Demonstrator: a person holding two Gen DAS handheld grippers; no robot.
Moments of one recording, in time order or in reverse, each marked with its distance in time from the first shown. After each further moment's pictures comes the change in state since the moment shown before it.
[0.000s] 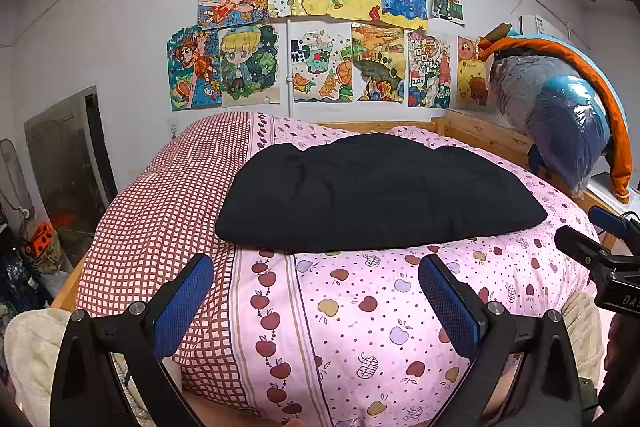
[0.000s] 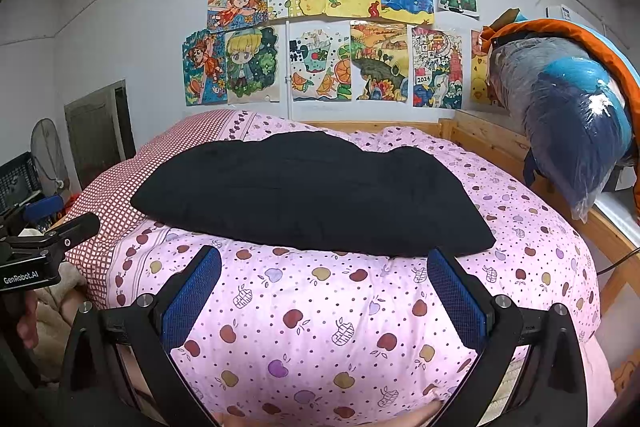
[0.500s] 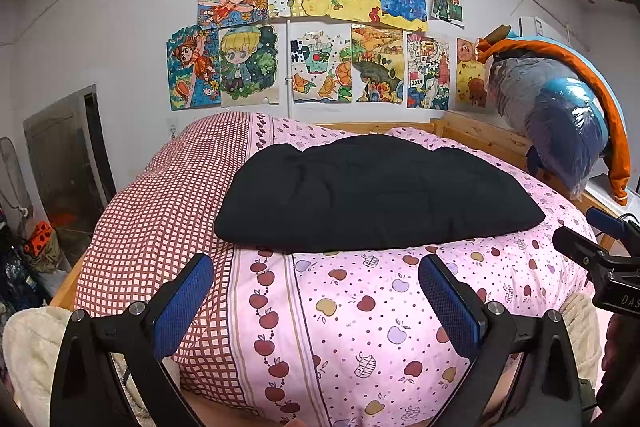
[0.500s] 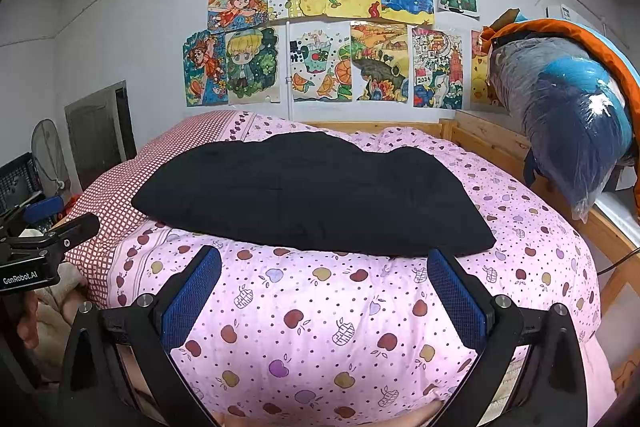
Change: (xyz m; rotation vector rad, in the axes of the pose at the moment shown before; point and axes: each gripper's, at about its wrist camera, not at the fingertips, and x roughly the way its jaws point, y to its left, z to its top) left arm 0.000 0.002 0.000 -0.008 0.002 -0.012; right arm -0.001 0.002 0.000 0.002 -0.001 -0.002
